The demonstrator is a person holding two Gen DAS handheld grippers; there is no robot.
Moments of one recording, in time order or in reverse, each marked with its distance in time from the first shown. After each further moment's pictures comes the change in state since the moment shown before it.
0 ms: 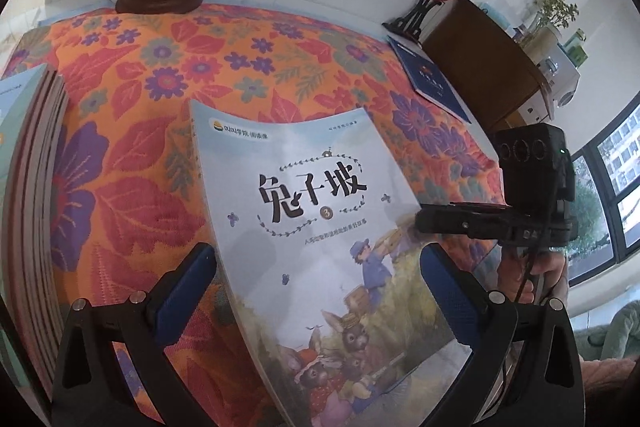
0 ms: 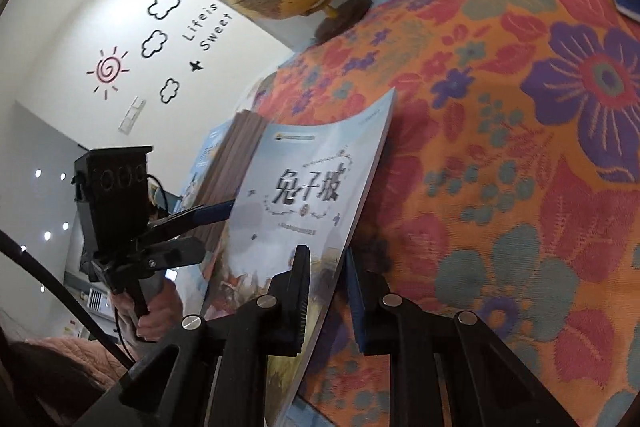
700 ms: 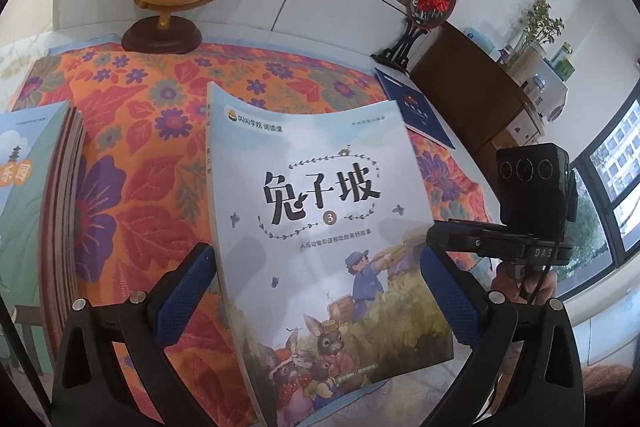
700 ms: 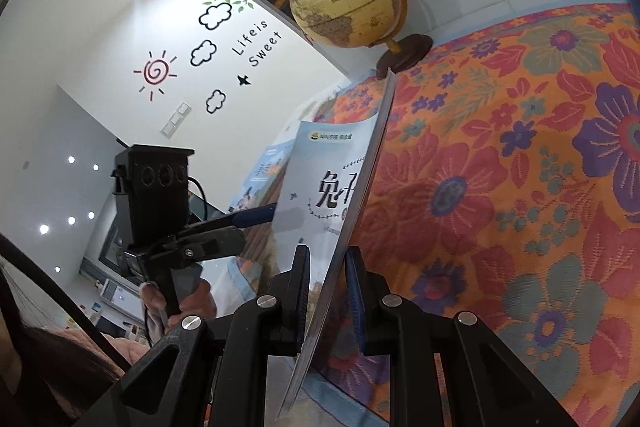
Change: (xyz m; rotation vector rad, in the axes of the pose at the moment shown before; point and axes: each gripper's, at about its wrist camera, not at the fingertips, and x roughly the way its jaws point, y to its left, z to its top) left arm -0.031 -0.013 0.003 0.016 -0.106 -0.008; right arm -0.011 0.032 0.001 -0.059 -0.090 0.112
